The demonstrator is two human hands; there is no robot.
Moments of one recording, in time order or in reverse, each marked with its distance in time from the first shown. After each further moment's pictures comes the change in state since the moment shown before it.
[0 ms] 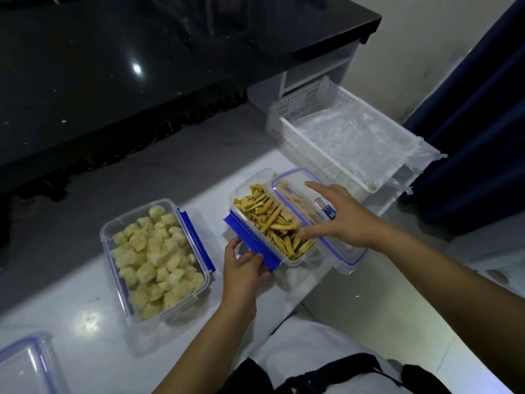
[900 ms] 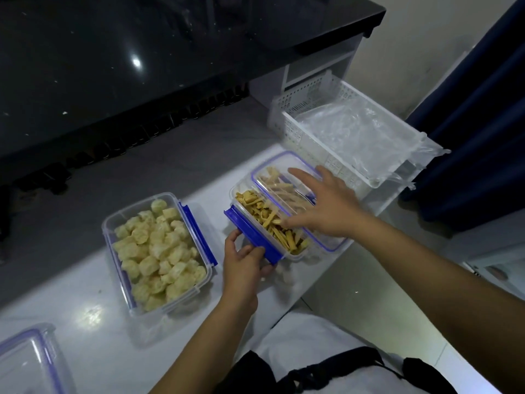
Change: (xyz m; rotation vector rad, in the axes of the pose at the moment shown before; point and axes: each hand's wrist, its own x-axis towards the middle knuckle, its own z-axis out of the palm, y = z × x) left_hand -0.006 0.006 -0.001 0.018 -0.027 0.048; right_hand 0.009 -0.040 0.015 -0.282 0.101 0.003
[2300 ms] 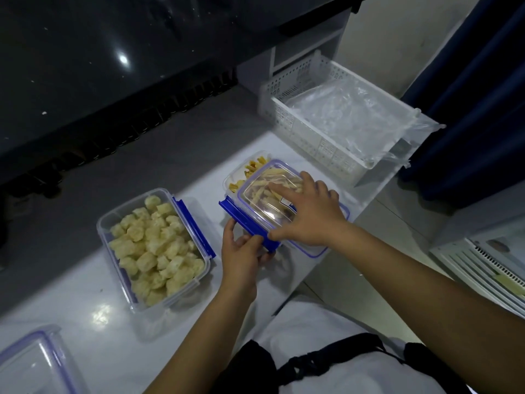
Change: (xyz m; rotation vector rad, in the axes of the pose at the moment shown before) left_hand -0.001 -0.001 0.001 0.028 0.008 0.046; right_hand -0.006 0.004 0.053 -0.192 0.009 -0.019
